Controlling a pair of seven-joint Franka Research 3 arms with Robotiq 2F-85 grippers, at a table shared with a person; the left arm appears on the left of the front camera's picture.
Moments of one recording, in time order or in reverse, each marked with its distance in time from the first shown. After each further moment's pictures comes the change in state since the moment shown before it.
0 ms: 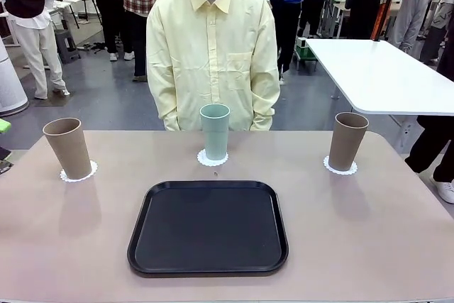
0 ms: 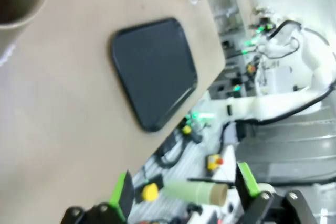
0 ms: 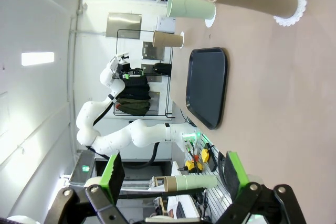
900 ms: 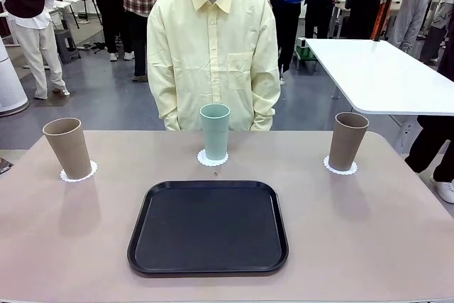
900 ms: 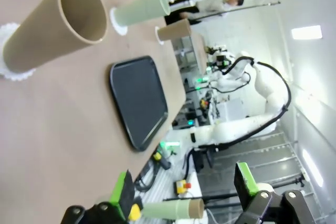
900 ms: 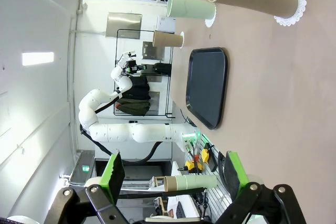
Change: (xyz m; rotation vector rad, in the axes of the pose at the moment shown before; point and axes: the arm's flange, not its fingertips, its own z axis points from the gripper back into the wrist) left arm -0.016 0.084 0.064 -0.236 -0.159 0.027; right arm 0.000 0.000 0.000 0.000 0.000 0.000
